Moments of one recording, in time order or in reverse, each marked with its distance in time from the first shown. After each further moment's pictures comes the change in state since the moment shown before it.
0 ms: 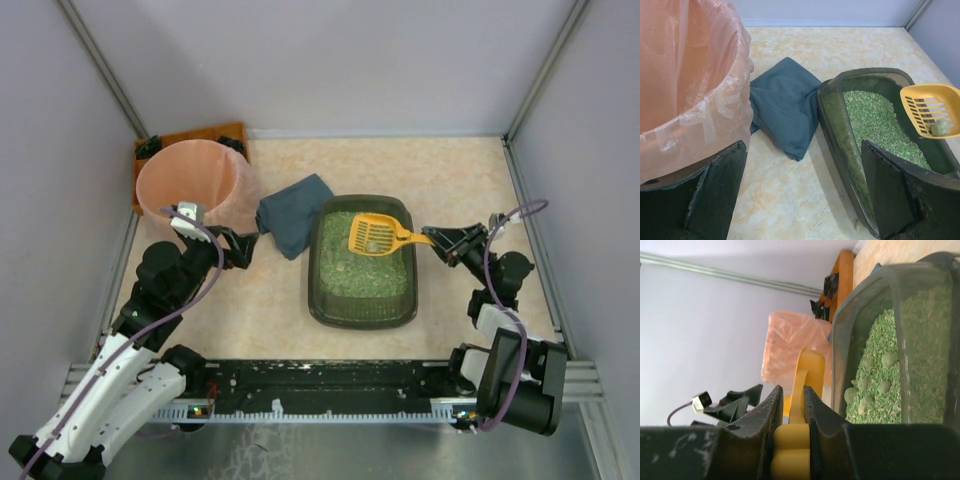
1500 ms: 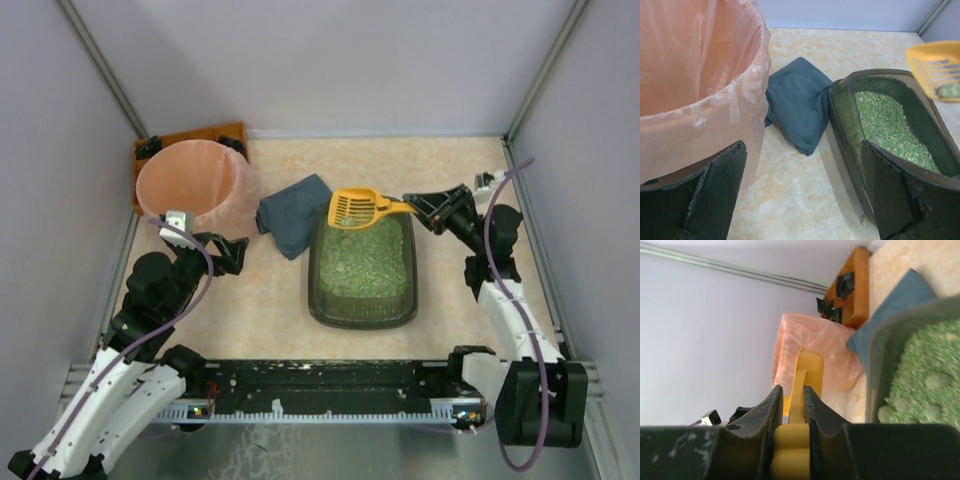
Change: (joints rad) left arm 0.000 -0.085 -0.002 -0.087 -0.068 0.009; right arm 0.231 -0.090 0.311 -0.530 0.219 -0.126
